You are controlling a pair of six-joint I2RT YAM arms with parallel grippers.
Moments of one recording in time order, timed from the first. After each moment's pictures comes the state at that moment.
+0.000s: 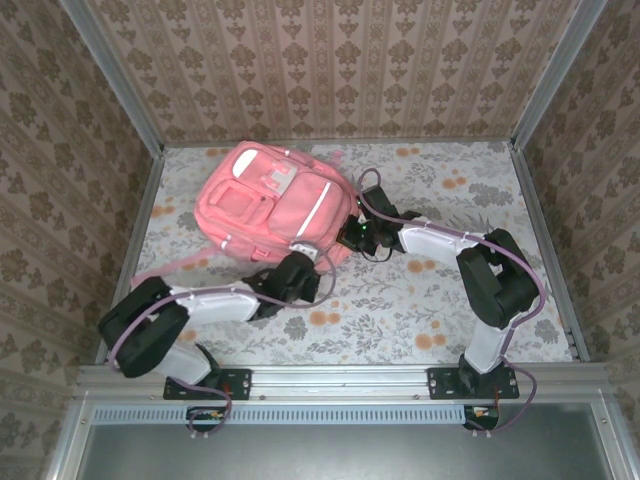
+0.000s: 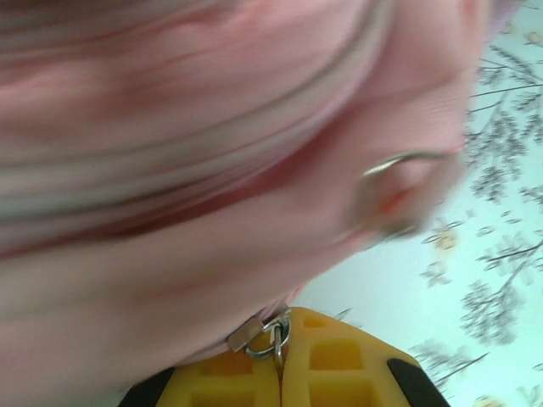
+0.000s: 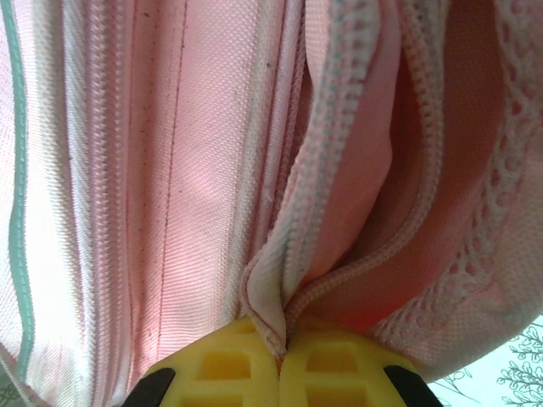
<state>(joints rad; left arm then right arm) -0.94 1.48 0.59 0.08 -0.22 -0.40 0.53 1.78 1.12 -0.22 -0.31 0.98</state>
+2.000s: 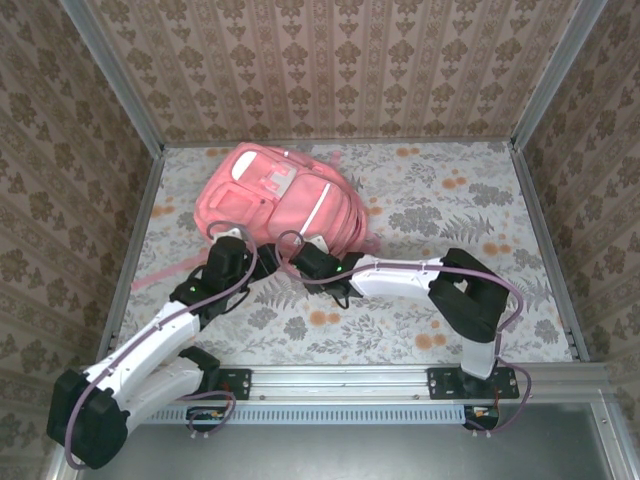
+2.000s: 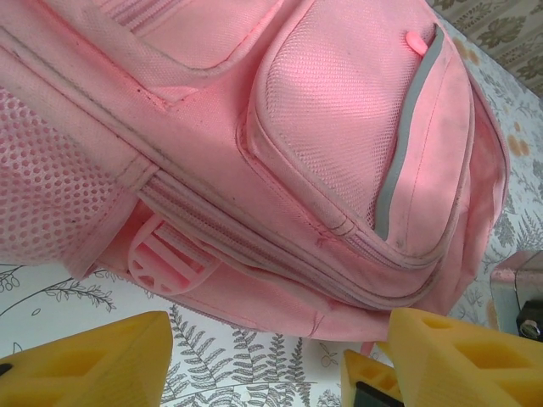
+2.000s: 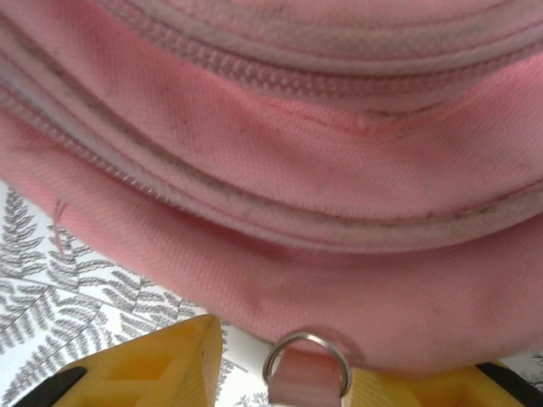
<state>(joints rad) -0.57 0.89 0.52 -0.26 -0.05 -0.80 0.99 1.86 1.19 -0.38 0.35 0.52</state>
